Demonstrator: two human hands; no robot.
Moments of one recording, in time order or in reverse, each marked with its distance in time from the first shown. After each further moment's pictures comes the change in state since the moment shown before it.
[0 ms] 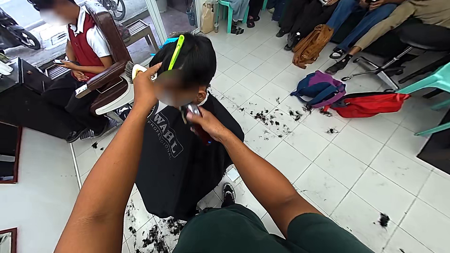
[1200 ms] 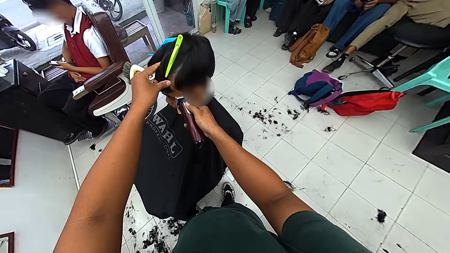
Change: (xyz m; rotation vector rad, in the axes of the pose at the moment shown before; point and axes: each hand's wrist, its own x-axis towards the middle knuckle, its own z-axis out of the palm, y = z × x) left_hand 0.004 -0.001 -0.001 -0.005 -0.020 -0.017; right_hand 0.022 -0.012 0.018 0.004 0.252 0.058
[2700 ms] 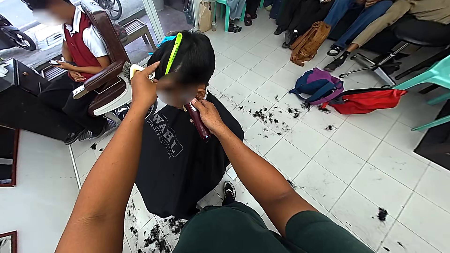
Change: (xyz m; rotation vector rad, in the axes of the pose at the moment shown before) left_hand 0.000 -0.002 0.001 -0.021 0.006 0.004; right_hand 0.004 0.003 -0.017 -0.071 0.033 -0.059
